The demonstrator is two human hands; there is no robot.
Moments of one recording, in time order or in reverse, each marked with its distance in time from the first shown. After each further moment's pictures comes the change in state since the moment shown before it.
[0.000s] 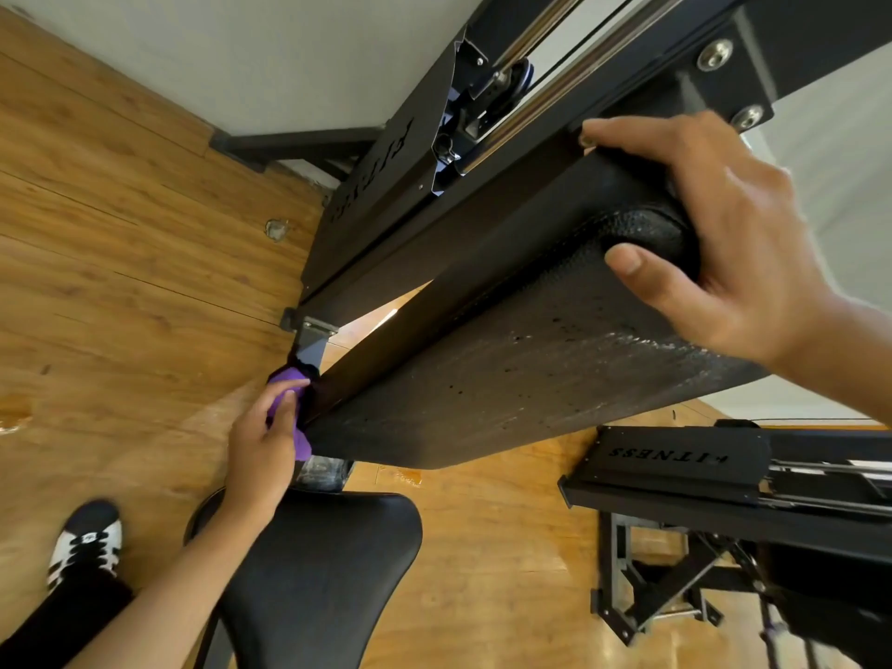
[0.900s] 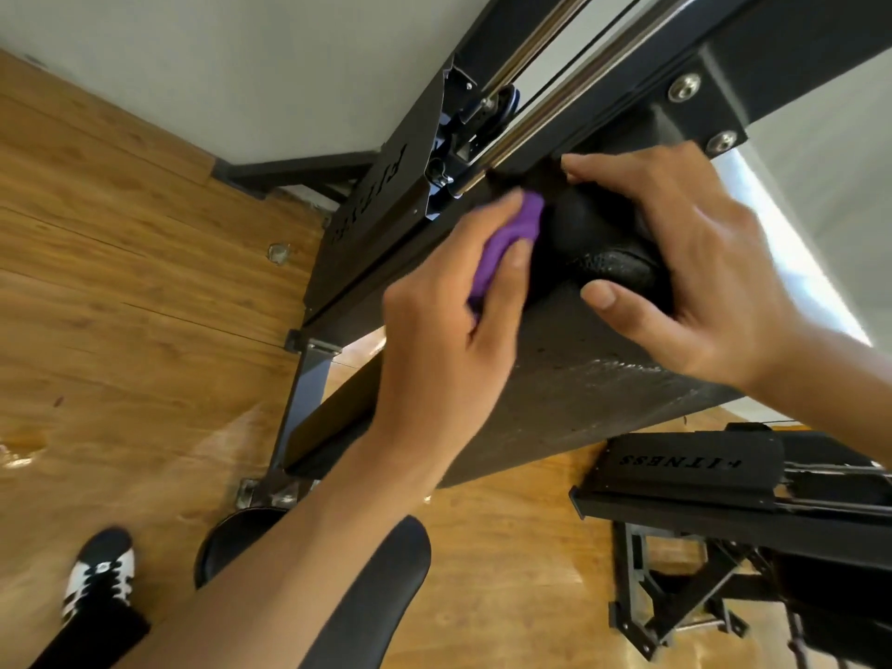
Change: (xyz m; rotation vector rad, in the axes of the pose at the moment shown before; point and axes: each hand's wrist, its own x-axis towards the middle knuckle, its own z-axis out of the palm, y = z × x) left_hand -0.041 0.253 0.052 -0.160 -0.028 0.824; right_hand 0.001 -0.002 0.000 -0.011 0.015 0.033
